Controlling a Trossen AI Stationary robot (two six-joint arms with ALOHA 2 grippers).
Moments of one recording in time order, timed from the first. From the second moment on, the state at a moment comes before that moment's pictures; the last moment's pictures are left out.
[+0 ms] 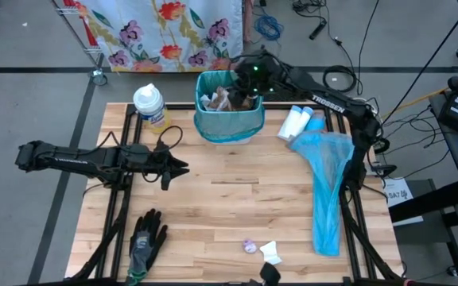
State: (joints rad) left arm -0.01 0.67 0.41 -0.11 -0.06 -0.52; right arm -0.50 1.83 1.93 -0.68 -0.03 0.17
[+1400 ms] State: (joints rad) left arm -0.01 0.67 0.41 -0.12 -0.03 -0.52; right arm 0.36 1.54 1.24 -0.75 0.11 1.29
